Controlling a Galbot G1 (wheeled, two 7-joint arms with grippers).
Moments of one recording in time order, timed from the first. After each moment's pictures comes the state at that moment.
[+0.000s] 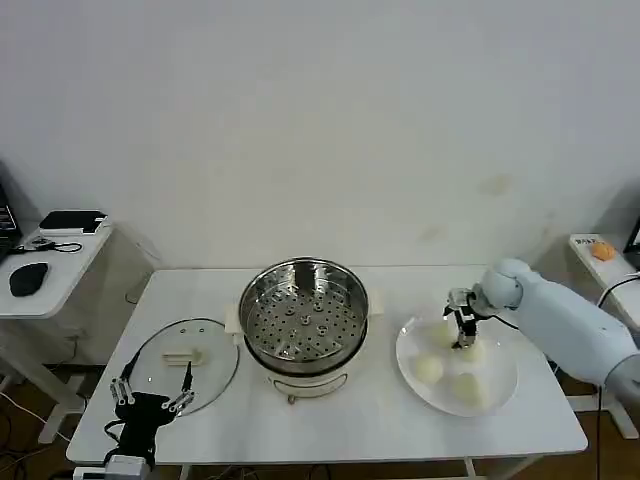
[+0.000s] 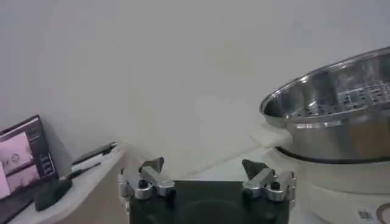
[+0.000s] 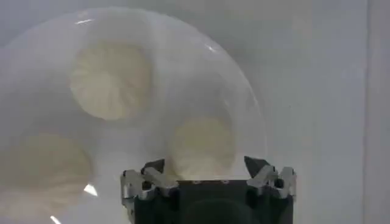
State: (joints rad) left arm 1.75 -1.33 -0.68 -2.22 0.15 0.12 -0.07; right arm -0.07 0.84 -0.73 1.00 -0.19 -0.13 -1.00
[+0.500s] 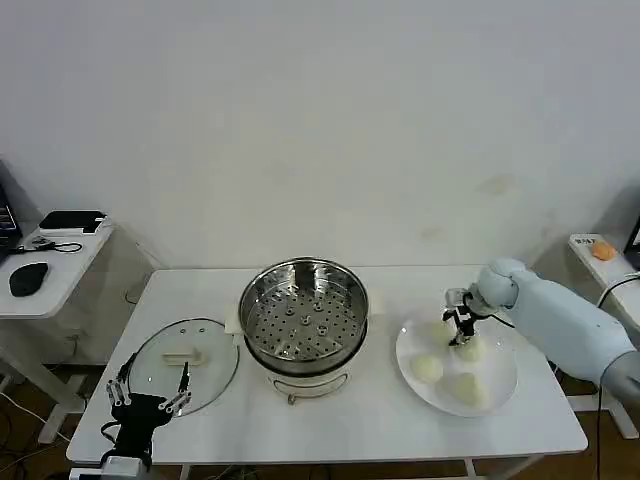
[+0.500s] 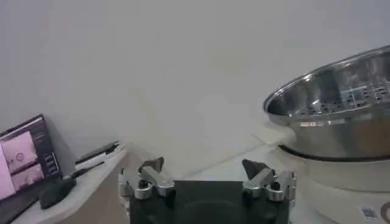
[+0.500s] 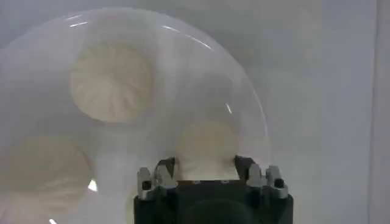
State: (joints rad) left arm 1.76 -1.33 -0.69 -2.22 0.15 0.12 -0.07; right arm 0.00 0.80 -0.77 1.05 -0.16 -0.13 -1.02
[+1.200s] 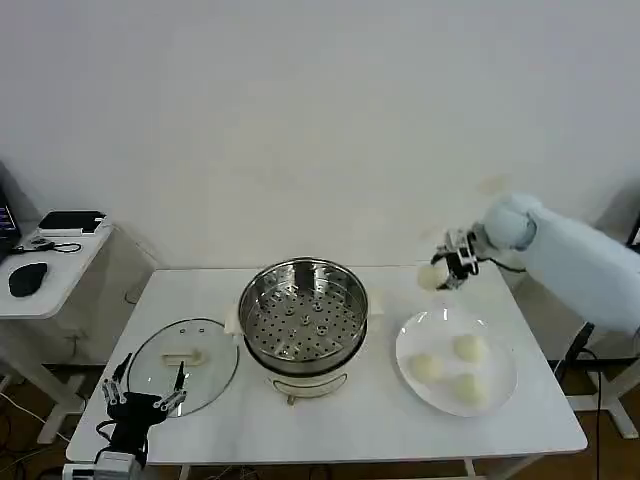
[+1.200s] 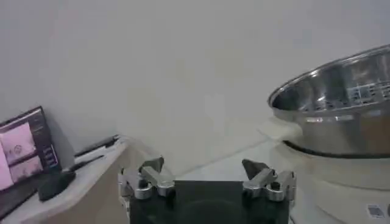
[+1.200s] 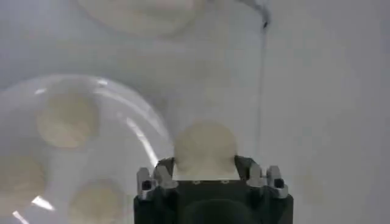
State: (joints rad) left arm 1.74 -1.30 -0.71 -2.18 0.05 0.13 -0.06; right arm 0.40 0.83 -0.94 1.22 0.08 -0.17 -1.01
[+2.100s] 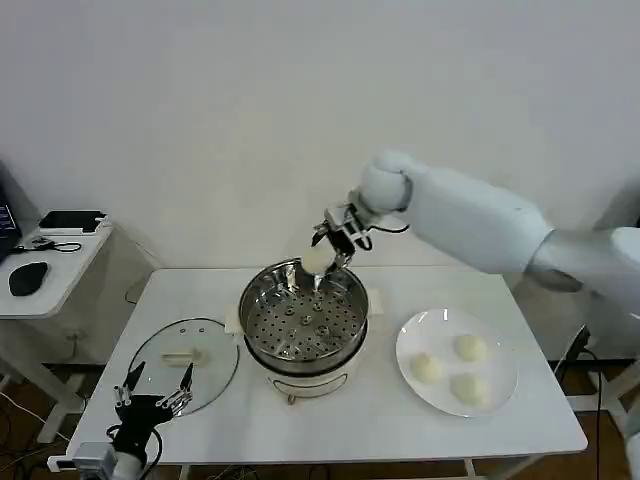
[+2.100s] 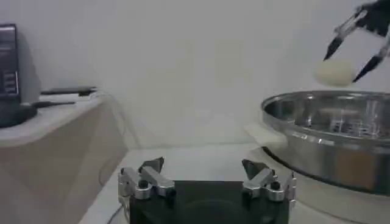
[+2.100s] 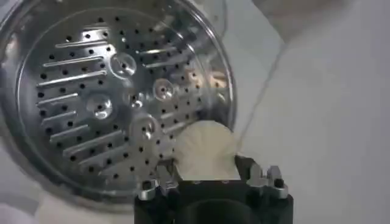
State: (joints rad) left arm 1.72 -1.28 -0.73 -2.17 -0.31 0.19 -0.01; right arm 0.42 1.26 -1.08 1.06 0.07 0.07 -1.01
